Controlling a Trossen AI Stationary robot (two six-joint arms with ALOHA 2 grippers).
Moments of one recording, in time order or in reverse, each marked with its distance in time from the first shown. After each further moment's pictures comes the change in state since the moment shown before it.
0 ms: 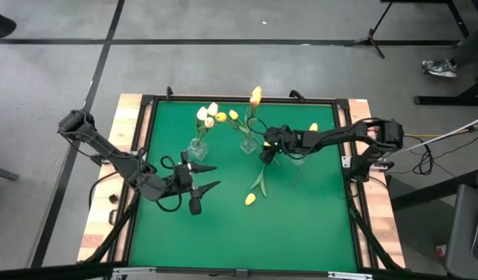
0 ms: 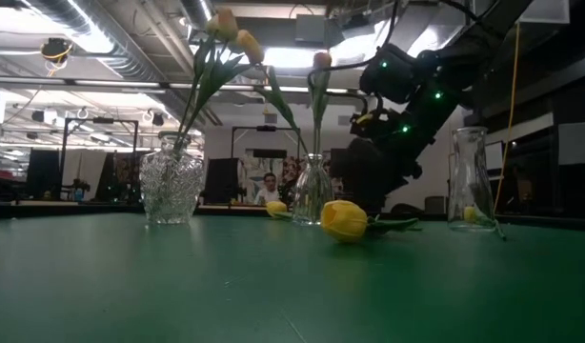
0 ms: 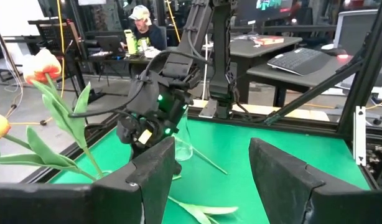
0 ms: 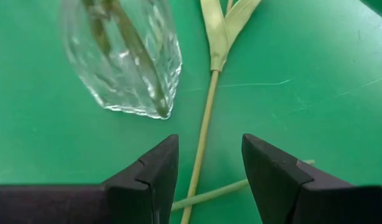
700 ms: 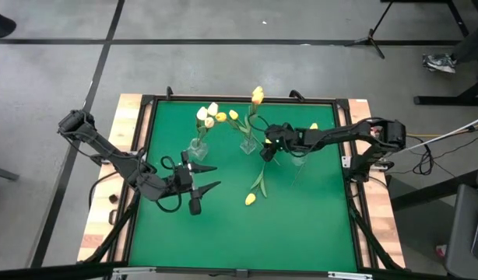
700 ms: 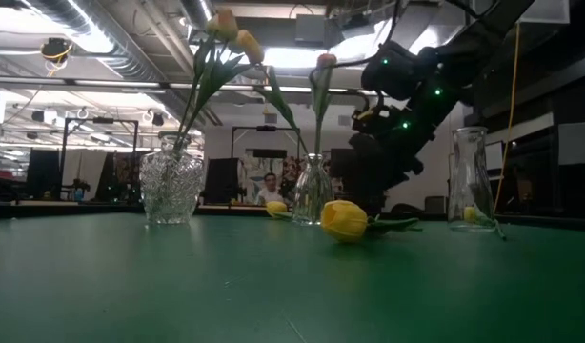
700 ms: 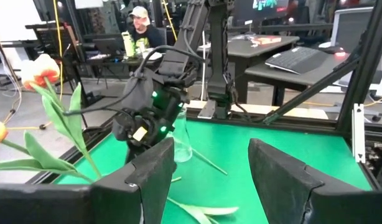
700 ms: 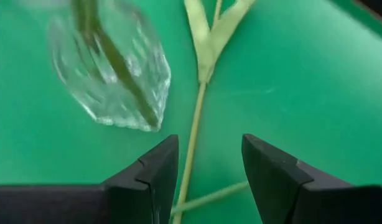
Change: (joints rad) left arm 0.000 0.000 0.000 0.003 0.008 0.024; right arm -0.027 -0.024 0.002 -0.003 0.005 0.004
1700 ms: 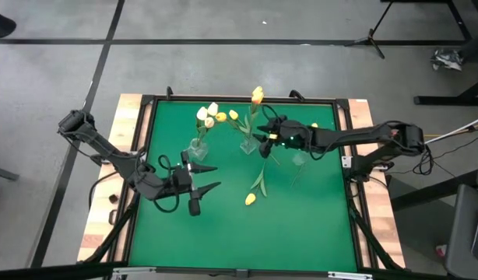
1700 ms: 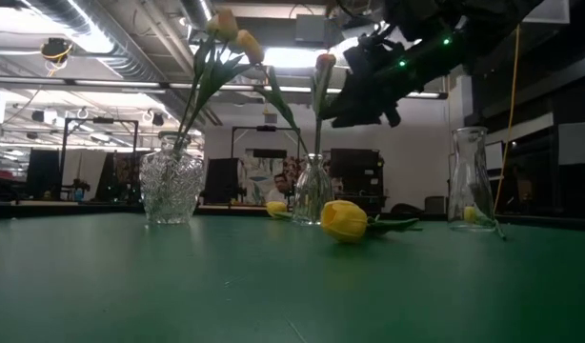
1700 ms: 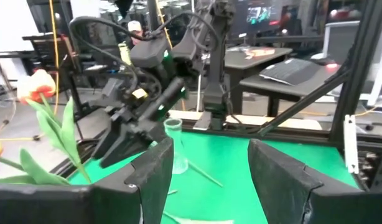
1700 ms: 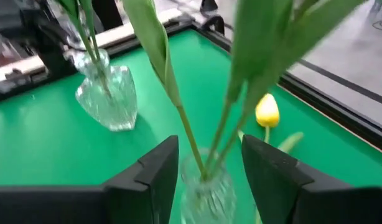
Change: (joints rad) left arm -0.005 0.000 0.000 0.073 0.008 0.055; right arm 0.063 -0.178 0.000 0.271 -0.013 -0.063
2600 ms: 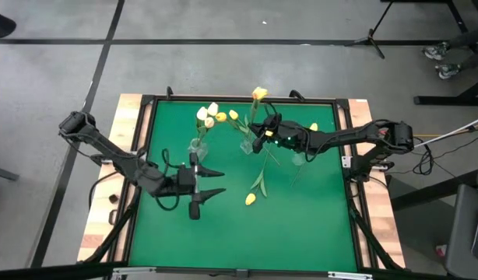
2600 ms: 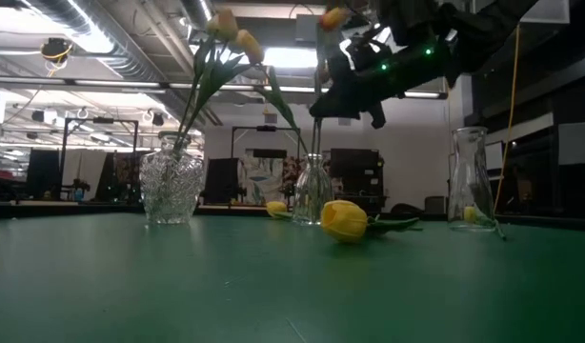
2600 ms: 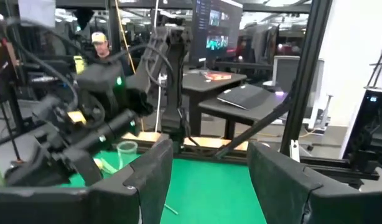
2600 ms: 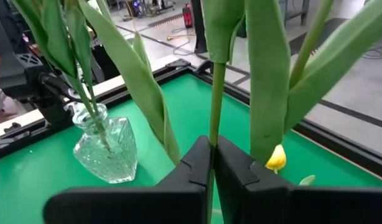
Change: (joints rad) left arm 0.046 0.036 0.000 0.168 0.214 0.003; right arm 0.000 0.102 0.000 0.278 0.069 0.017
